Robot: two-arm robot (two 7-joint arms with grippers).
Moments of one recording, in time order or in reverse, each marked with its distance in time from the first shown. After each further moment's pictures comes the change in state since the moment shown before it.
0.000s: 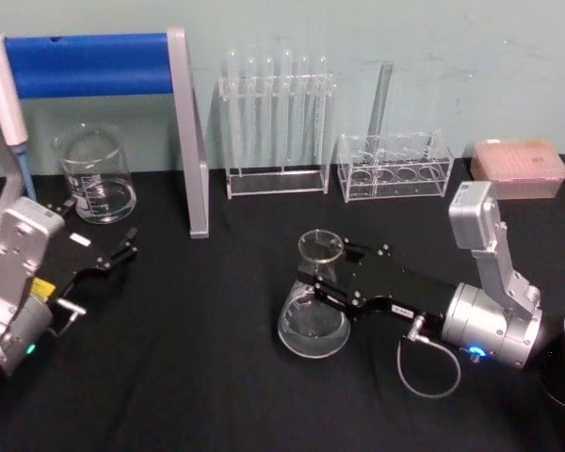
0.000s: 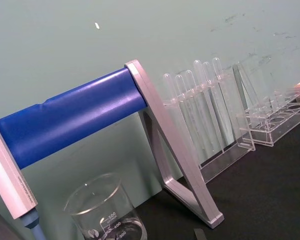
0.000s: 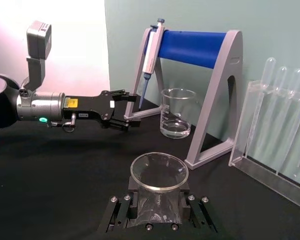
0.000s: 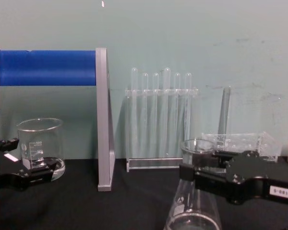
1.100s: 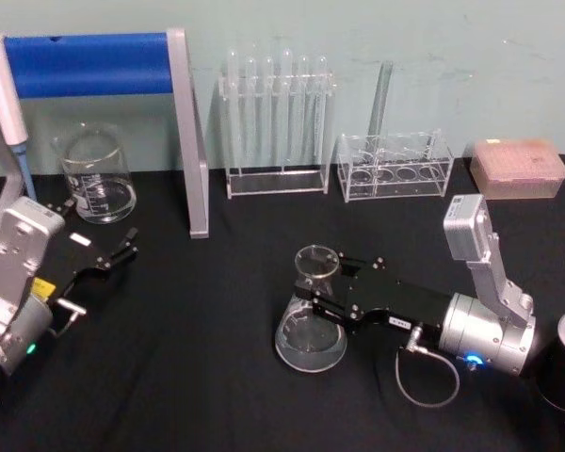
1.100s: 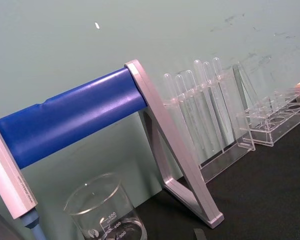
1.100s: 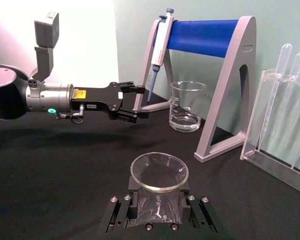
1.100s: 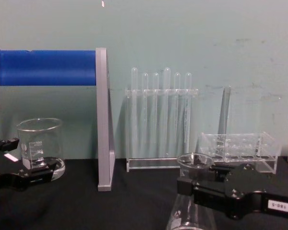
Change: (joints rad) left arm 0.000 0.000 0.000 0.000 0.000 0.000 0.000; right arm 0.023 -0.007 -0.028 0.068 0.016 -0.029 0.054
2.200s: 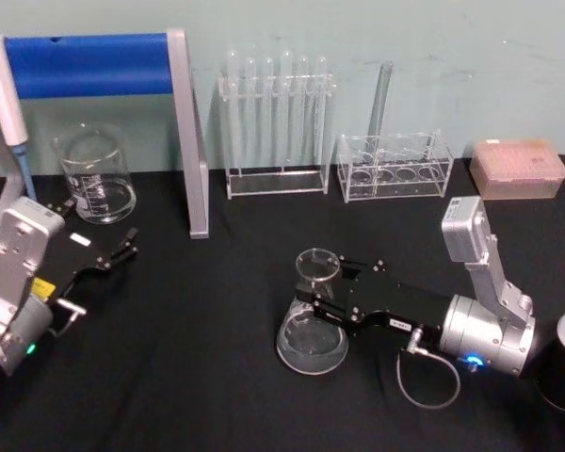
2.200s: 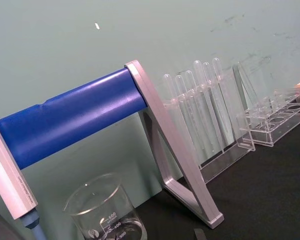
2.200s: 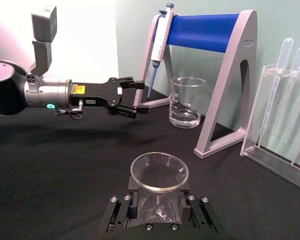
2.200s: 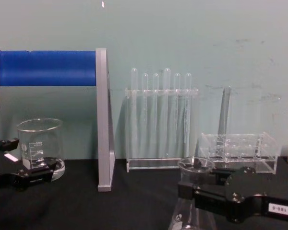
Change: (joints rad) left arm 0.000 0.000 0.000 0.000 0.000 0.000 0.000; right arm 0.006 0.003 -0.008 0.013 -0.004 0.004 0.000
